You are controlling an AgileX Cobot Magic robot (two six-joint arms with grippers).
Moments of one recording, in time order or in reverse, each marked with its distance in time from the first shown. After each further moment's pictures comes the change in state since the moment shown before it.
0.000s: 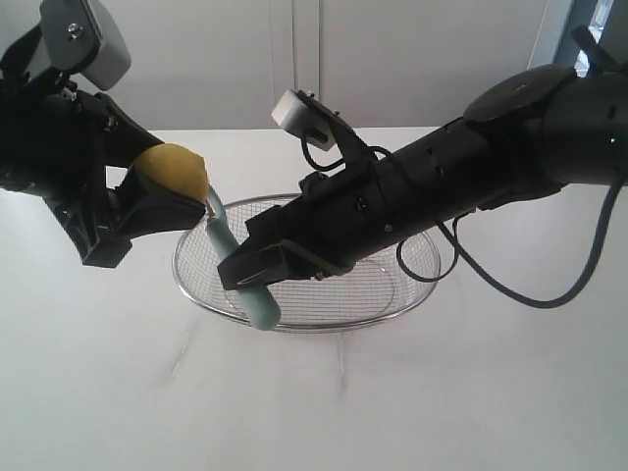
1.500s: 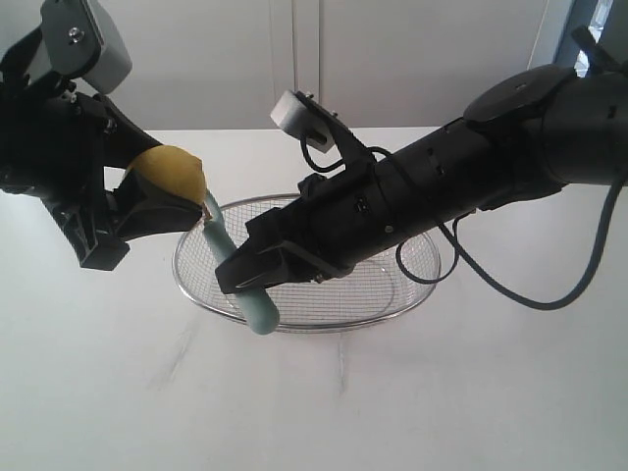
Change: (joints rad) left arm 0.000 0.000 0.000 0.026 -0.002 -0.005; right arm 0.000 0.000 0.000 0.002 0.024 0.000
